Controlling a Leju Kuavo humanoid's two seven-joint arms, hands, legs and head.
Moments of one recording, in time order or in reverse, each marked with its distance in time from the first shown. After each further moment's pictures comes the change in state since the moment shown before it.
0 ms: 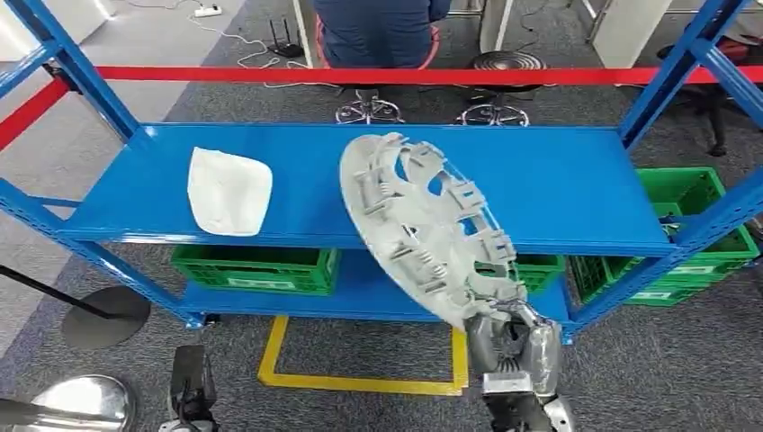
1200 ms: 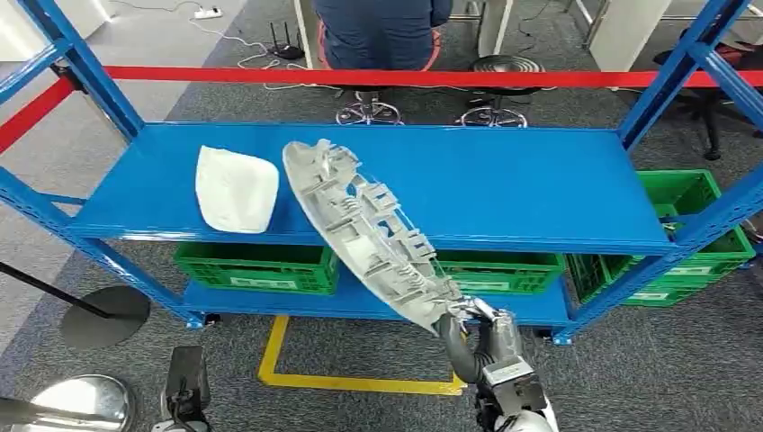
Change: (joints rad) left arm 0.004 0.007 -0.007 0.000 -0.039 0.009 0.035; right arm -0.094 -0.031 0.051 0.154 -0.226 0.201 -0.080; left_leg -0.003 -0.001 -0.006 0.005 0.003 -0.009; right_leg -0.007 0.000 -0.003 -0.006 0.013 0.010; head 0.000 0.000
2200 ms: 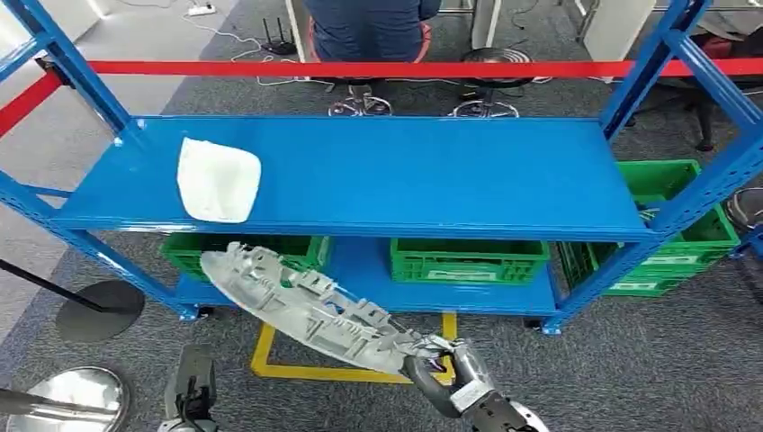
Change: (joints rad) left arm -0.015 -0.011 -0.017 0.002 -0.034 0.076 -0.001; right arm 0.026 -0.089 0.099 0.058 0.053 0.185 0.027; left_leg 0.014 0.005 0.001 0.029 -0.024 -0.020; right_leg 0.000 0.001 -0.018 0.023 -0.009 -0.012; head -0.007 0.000
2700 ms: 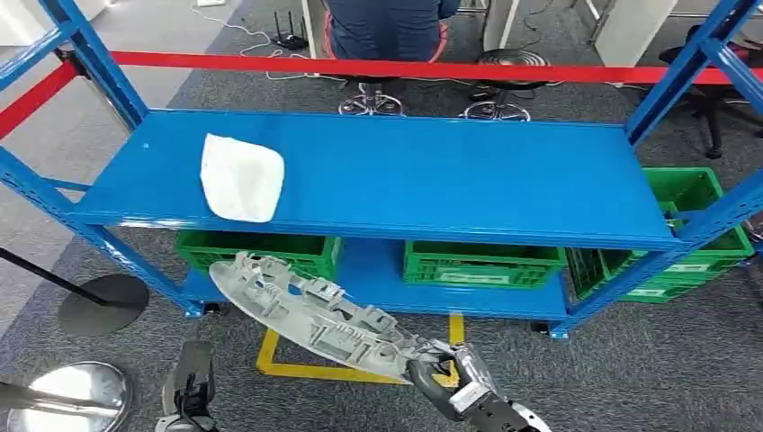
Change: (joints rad) left arm -0.003 -0.003 -0.008 0.001 -0.002 0.007 0.001; right arm -0.019 -0.026 0.016 0.038 -0.001 0.010 0.000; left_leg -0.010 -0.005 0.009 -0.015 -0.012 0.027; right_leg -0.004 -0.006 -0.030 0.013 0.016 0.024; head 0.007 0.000
